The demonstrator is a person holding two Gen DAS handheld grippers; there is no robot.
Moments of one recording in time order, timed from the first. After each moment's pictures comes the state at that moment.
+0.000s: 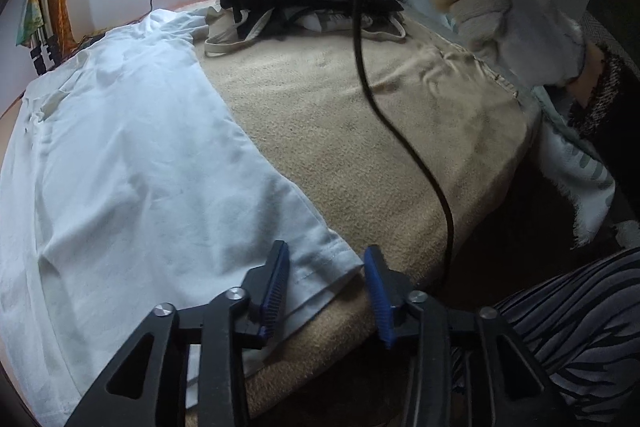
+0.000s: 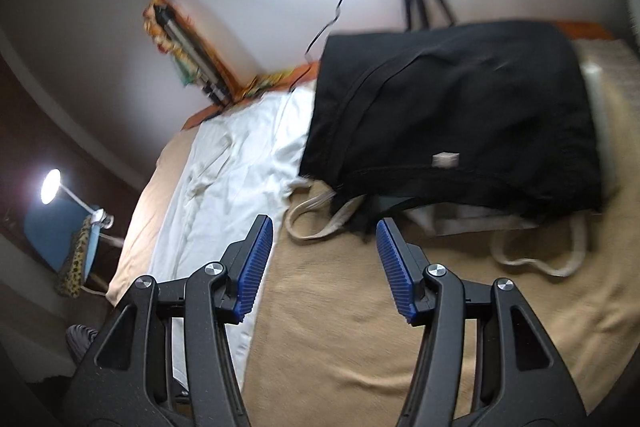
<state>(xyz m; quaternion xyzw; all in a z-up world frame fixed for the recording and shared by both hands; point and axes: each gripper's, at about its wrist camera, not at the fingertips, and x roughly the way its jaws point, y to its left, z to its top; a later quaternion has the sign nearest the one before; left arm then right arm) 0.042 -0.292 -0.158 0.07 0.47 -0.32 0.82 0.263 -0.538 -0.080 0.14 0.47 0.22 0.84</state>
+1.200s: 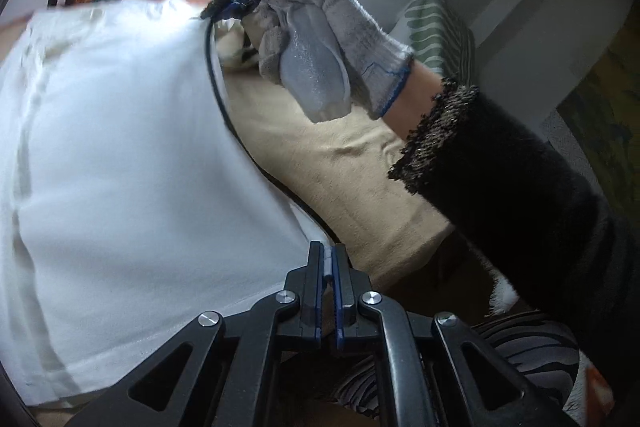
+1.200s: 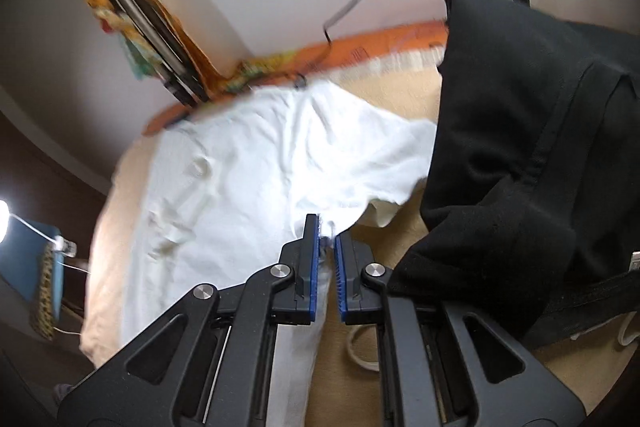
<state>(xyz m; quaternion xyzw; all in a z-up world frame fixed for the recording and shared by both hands) 0.049 -0.248 -0.139 -0.12 0.47 -0.37 0.79 0.359 -0.406 -0.147 0.08 0.52 0.12 0.84</state>
